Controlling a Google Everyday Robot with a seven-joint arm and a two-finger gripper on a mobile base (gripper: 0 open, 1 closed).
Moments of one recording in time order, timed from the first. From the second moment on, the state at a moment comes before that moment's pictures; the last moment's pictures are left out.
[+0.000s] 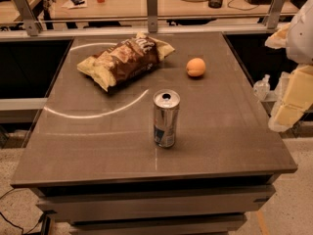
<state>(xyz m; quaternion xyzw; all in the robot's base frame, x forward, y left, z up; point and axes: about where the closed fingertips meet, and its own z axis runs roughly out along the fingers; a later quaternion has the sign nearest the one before) 0.438 -0.217 0.976 -0.60 0.78 -0.03 0.16</state>
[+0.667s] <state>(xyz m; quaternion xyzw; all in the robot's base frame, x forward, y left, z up) 0.470 -0.211 0.971 -0.59 0.79 -0.03 0.18</state>
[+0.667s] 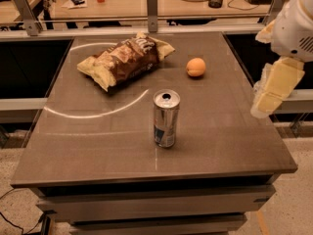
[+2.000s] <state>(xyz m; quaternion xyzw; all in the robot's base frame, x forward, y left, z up) 0.617 -0.180 0.930 -0.49 0.81 0.11 0.30</state>
